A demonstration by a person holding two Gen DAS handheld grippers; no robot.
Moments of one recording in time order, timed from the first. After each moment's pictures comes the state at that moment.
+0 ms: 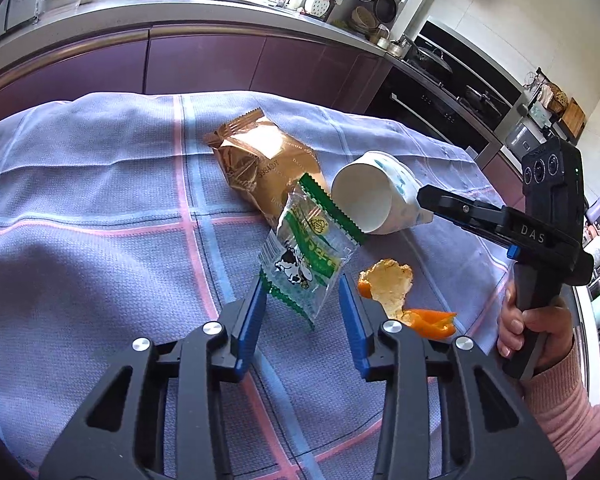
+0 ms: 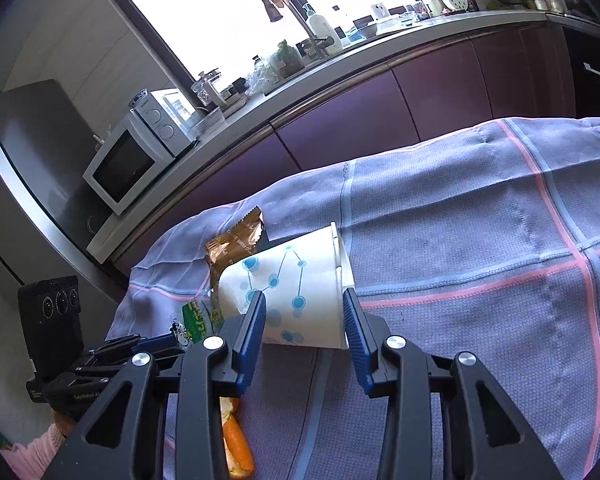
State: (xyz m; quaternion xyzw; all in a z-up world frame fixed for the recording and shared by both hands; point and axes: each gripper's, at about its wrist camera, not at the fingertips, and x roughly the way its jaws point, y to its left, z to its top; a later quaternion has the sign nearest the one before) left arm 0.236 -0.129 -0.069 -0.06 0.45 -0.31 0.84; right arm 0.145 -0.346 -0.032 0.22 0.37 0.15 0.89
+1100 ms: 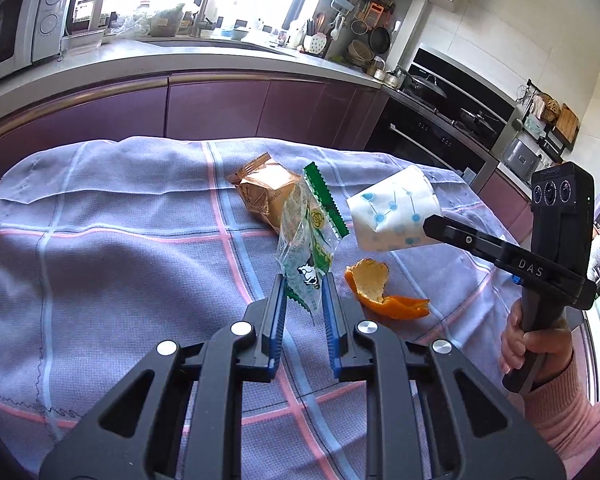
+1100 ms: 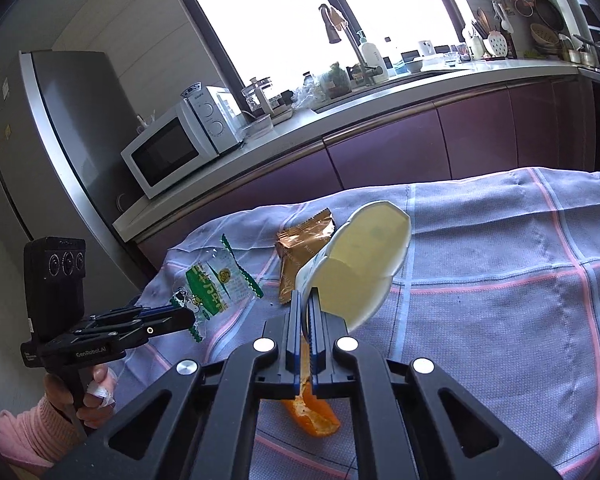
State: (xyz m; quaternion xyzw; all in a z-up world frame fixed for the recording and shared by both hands) left arm 0.178 -0.080 -0.023 -0.05 0.37 -0.30 0.88; right arm 0.097 -0.297 -0.001 0.16 0.31 0.19 0.92
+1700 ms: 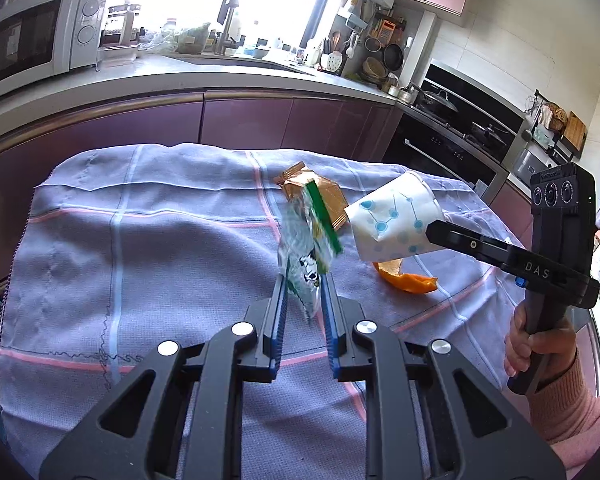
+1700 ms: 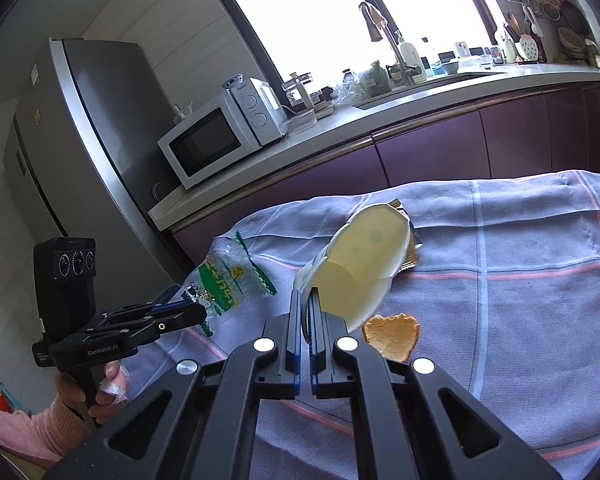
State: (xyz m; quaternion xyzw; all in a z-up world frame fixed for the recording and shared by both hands) left arm 0.132 -0.015 -0.008 -0.05 0.35 -0.27 0.89; right arm 0.078 -0.248 0.007 0.16 0.30 0.24 0.91
